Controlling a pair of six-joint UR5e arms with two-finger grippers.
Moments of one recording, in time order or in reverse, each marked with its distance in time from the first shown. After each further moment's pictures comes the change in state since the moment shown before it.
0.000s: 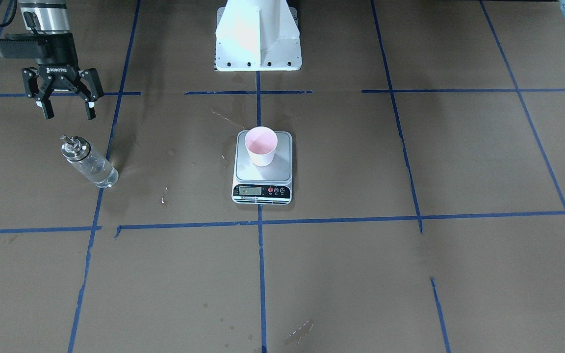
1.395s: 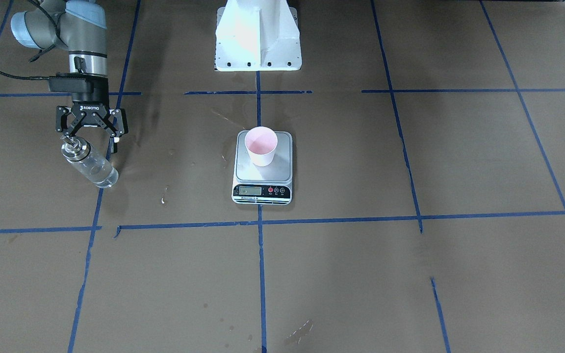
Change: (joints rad) left arm -0.007 0.026 0.174 -0.218 0.003 -0.028; right arm -0.062 0.170 -0.230 0.014 -0.225 -0.011
